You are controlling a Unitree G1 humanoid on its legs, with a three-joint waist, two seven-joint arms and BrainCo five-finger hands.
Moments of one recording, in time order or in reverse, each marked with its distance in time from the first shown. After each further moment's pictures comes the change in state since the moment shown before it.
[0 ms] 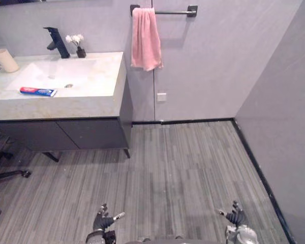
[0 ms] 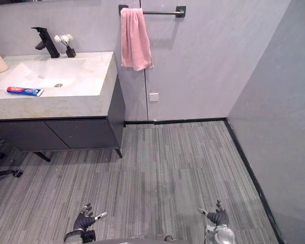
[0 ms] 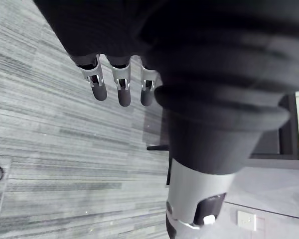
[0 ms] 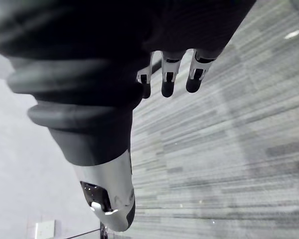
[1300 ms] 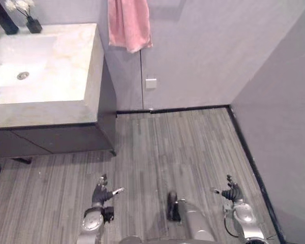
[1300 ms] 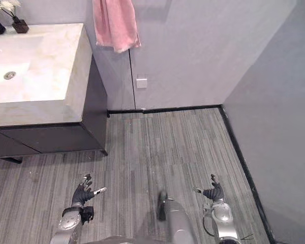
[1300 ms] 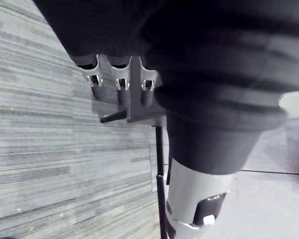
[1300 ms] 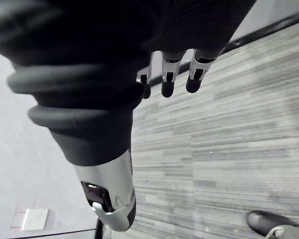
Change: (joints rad) left arm -0.086 0.010 -0.061 -0.159 0.026 -0.007 0.007; right arm -0.098 -0.057 0.098 -0.094 -0.032 0.038 0.000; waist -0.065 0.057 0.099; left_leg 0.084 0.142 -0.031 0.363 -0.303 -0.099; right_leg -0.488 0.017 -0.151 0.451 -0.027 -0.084
